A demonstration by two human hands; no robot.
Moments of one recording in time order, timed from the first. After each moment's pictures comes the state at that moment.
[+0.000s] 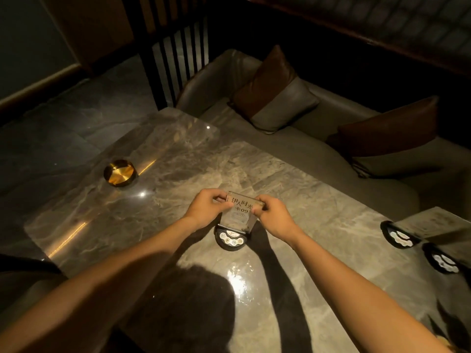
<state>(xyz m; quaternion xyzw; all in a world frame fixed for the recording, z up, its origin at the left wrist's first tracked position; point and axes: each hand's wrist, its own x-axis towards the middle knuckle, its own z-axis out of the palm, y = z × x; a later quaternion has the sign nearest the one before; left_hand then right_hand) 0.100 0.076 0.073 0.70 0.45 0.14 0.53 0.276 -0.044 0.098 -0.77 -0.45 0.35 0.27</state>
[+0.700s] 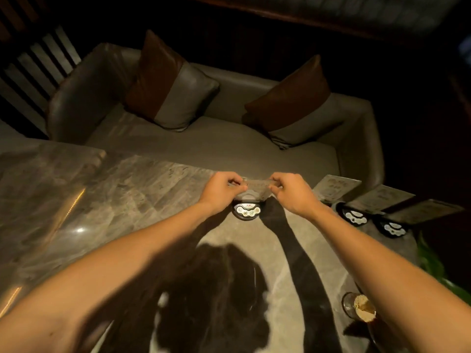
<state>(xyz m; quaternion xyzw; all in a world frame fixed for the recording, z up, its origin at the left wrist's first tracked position) 0.422 -0.009 0.084 0.81 0.28 0.07 0.52 0.554 -0.175 0.128 -0.89 -0.38 0.19 0.16</state>
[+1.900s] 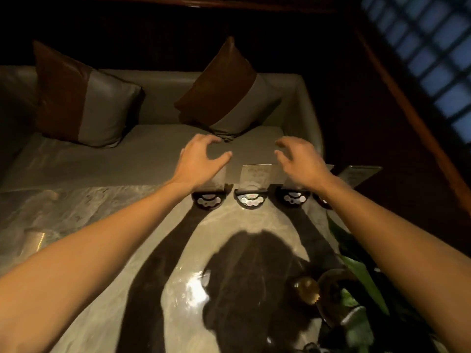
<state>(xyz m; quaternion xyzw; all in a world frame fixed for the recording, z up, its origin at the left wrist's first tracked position) 0.574 -0.108 0.147 0.90 0.20 0.08 0.37 0.703 -0.334 0.152 -0.92 -0.34 0.04 0.20</state>
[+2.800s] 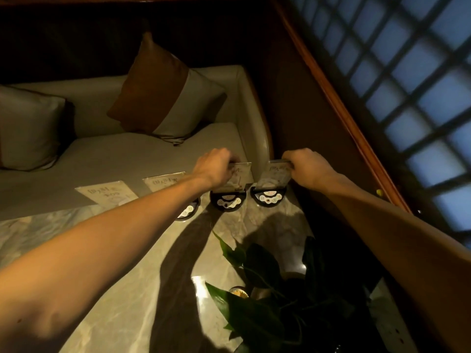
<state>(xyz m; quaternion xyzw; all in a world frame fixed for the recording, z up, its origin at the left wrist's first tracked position) 0.742 -0.313 0.109 0.97 0.03 -0.10 0.23 0.819 -0.552 0.125 -0.95 -0.27 0.15 0.07</state>
